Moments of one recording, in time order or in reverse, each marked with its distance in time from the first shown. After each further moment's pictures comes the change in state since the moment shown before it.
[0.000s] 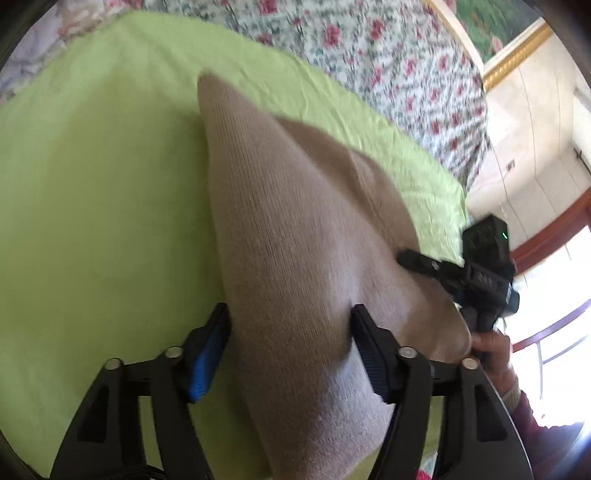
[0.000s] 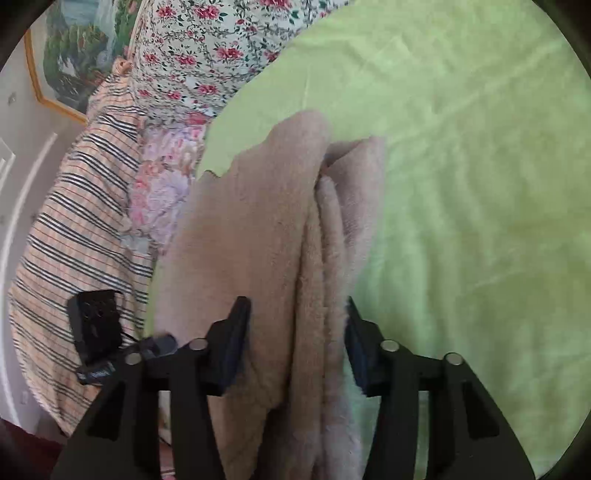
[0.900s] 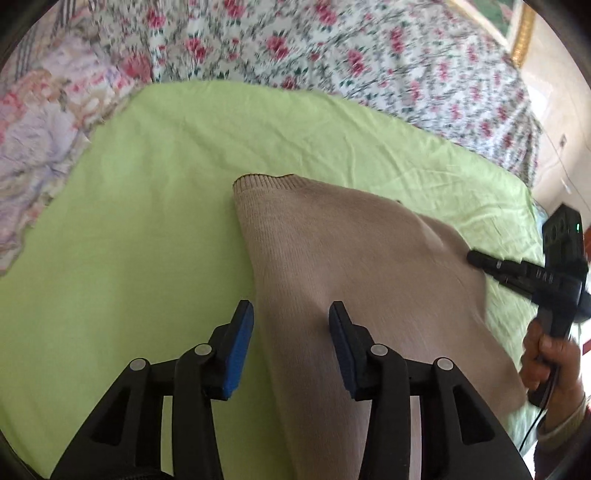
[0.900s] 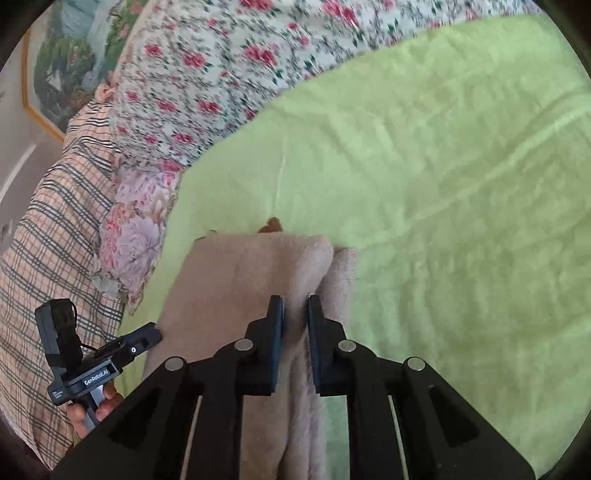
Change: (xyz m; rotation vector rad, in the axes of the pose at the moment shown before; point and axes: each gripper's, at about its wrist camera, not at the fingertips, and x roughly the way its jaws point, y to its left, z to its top) left arm 0.003 -0.036 0.050 0.151 -0.089 0.345; right arm -0.022 0.003 0.042 -0.018 -0.144 -0.072
